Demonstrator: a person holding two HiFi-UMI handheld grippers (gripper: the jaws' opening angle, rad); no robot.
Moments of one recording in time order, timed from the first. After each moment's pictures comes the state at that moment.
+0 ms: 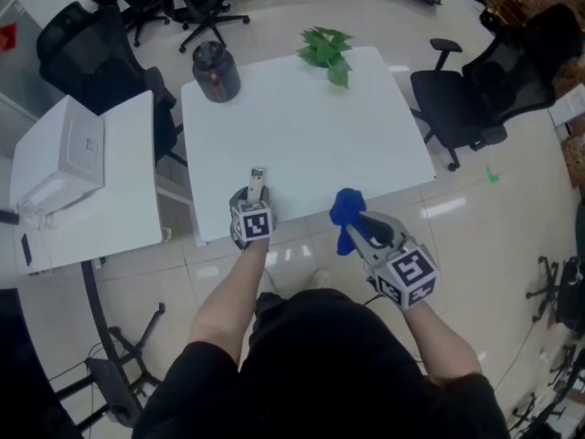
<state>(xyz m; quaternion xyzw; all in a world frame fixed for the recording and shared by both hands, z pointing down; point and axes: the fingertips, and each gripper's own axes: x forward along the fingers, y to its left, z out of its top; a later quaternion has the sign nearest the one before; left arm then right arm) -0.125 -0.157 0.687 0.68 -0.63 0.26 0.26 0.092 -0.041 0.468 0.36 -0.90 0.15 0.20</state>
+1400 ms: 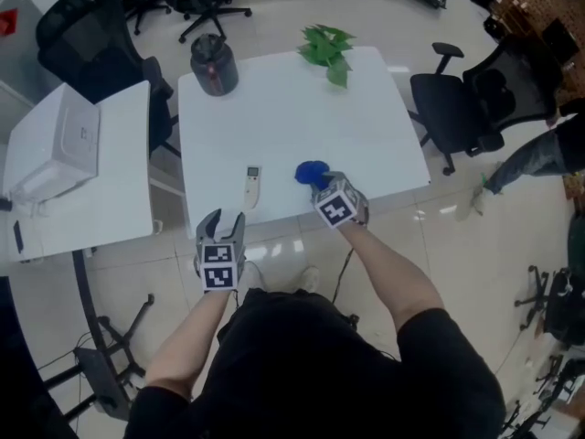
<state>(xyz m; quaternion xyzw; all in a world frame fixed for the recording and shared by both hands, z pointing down) -0.145 -0.066 0.596 0.73 -0.60 0.25 0.20 0.061 -0.177 0.661 0.36 -0.81 0.10 0.44</state>
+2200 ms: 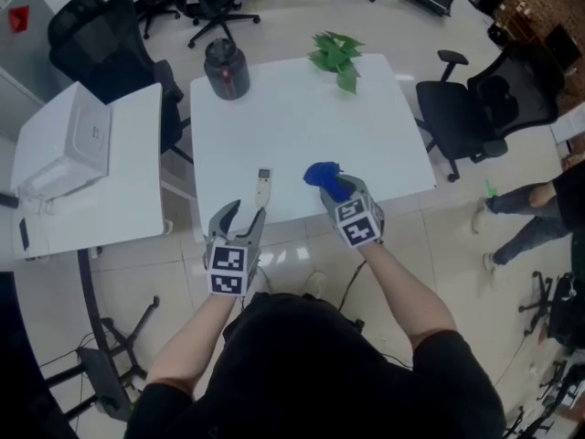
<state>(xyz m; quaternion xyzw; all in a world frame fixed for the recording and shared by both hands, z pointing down) -0.115 -0.072 0.525 0.80 -0.56 0.20 0.14 0.054 -0.151 0.586 0.40 -0.85 0.08 0.35</state>
